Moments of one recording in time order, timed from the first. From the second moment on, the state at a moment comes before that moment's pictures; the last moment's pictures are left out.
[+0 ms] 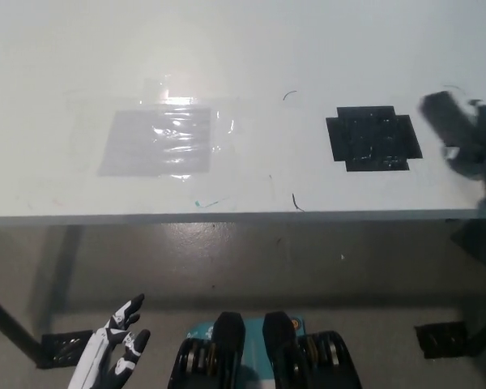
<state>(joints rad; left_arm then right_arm) 0.09 0.17 -0.03 0.14 0.07 -0.43 -0.10 -0.97 -0.44 0.45 1.15 -0.52 0.25 -0.09</state>
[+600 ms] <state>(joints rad) 0.09 0.17 -0.03 0.14 0.07 -0.43 -0.10 -0.92 -0.51 0.36 1.11 -0.50 0.28 -0.08</state>
